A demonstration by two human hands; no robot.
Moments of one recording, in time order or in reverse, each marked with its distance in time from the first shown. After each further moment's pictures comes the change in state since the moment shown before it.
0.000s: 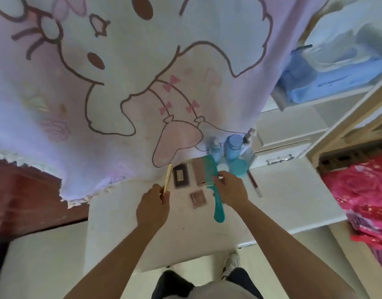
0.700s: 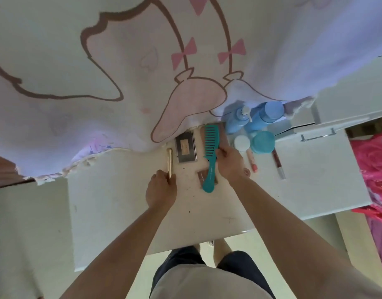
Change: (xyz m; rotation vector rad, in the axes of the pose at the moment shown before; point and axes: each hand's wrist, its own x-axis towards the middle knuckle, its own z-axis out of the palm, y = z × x) left_hand 0.064 -0.055 0.107 -0.027 -0.306 -0.334; right_hand 0.087 0.001 0.084 0.110 -0.009 0.248
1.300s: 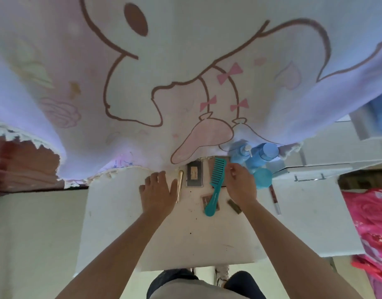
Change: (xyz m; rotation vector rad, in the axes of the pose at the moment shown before) left_hand -0.023 0.012 -0.077 0.225 0.296 0.236; right_hand -0.031 -0.035 -0.040 -0.266 0.156 -0.282
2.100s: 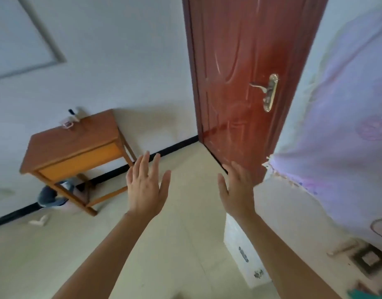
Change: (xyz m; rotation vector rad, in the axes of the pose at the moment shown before) left_hand -0.454 -0.225 -0.165 0.086 0.705 -0.927; right_hand -0.365 -0.211 0.136 0.129 -0.399 -1.410
